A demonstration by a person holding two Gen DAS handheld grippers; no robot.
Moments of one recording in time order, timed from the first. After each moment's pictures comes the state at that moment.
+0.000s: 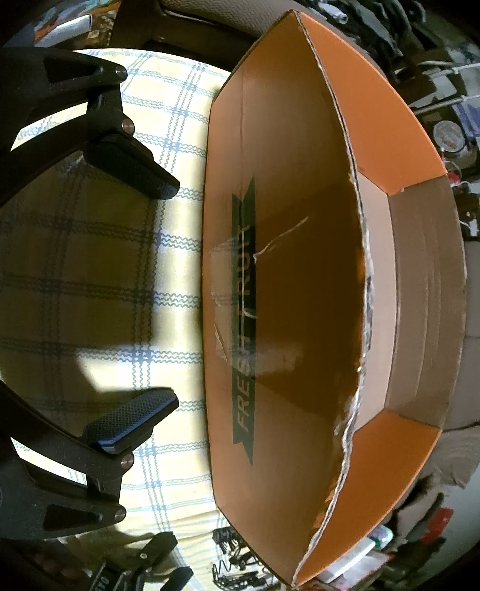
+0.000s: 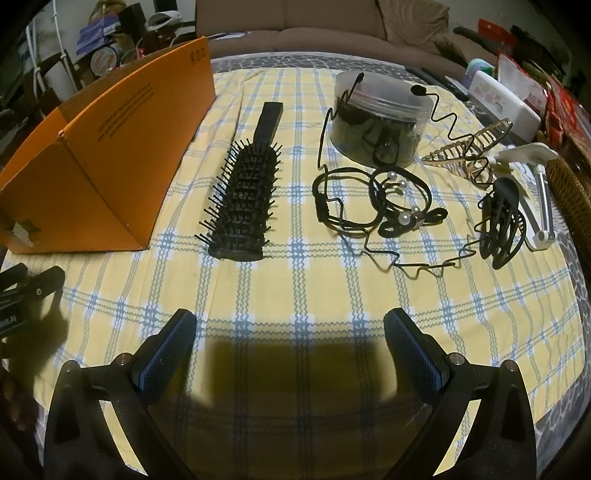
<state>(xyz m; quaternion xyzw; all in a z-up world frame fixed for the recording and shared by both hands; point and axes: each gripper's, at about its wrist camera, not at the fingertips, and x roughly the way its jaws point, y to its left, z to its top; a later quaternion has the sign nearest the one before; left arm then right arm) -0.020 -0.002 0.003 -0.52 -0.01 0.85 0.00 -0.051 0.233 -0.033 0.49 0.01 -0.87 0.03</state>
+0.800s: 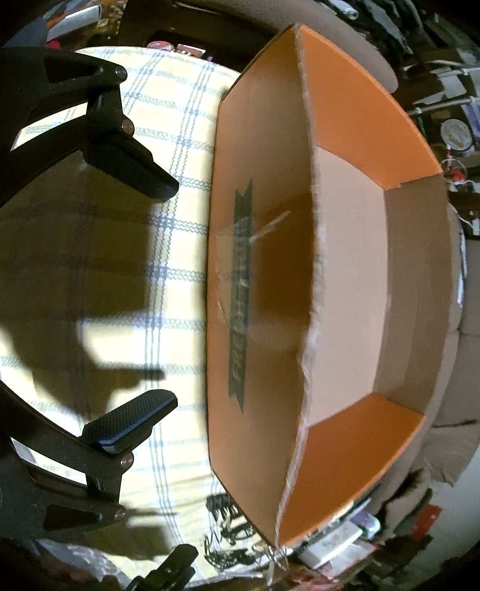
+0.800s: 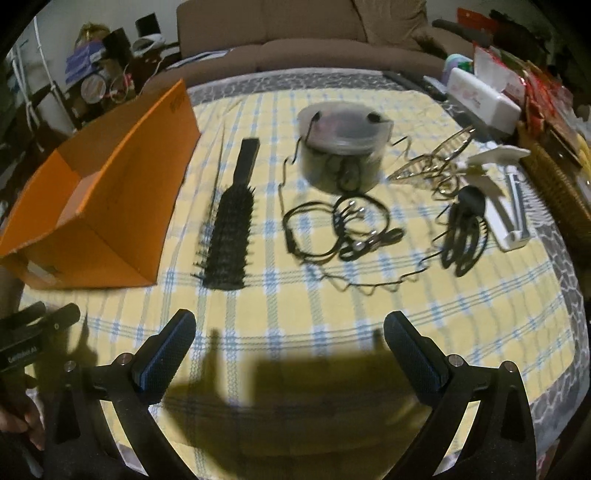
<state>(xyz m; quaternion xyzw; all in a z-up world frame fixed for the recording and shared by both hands) -0.007 0.006 0.026 -0.51 -0.04 0.86 0.01 -0.044 0.262 0.006 0.48 -0.03 -0.88 0.02</state>
